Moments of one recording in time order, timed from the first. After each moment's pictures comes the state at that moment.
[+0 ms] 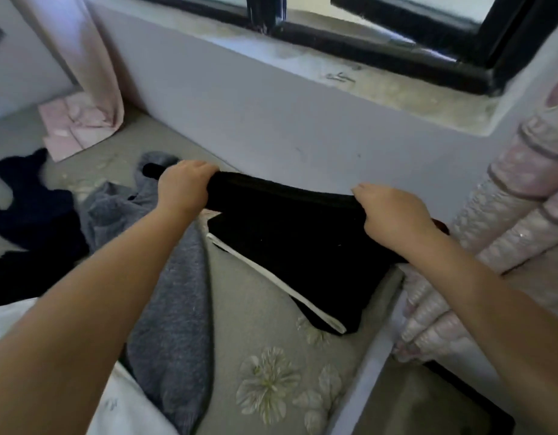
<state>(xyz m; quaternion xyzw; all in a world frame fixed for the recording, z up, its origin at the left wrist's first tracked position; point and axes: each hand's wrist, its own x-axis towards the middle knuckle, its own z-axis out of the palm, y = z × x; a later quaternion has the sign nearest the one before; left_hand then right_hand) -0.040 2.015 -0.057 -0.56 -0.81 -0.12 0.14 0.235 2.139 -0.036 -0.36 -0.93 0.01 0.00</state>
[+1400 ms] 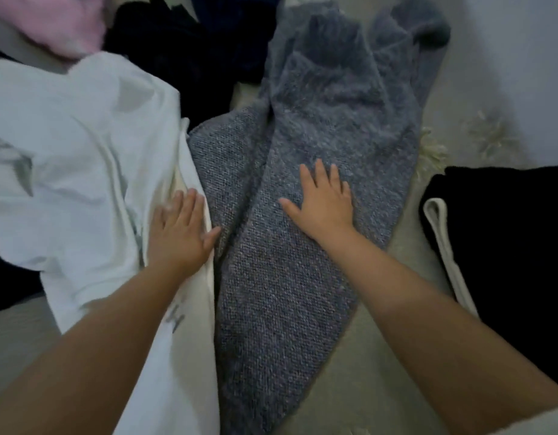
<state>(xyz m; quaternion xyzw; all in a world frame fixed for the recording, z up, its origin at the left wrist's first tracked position) -0.158 1.708 -0.417 -0.07 -0.99 0.00 -0.14 -0.178 1.930 -0.382 -0.05 -0.98 0.08 -0.18</state>
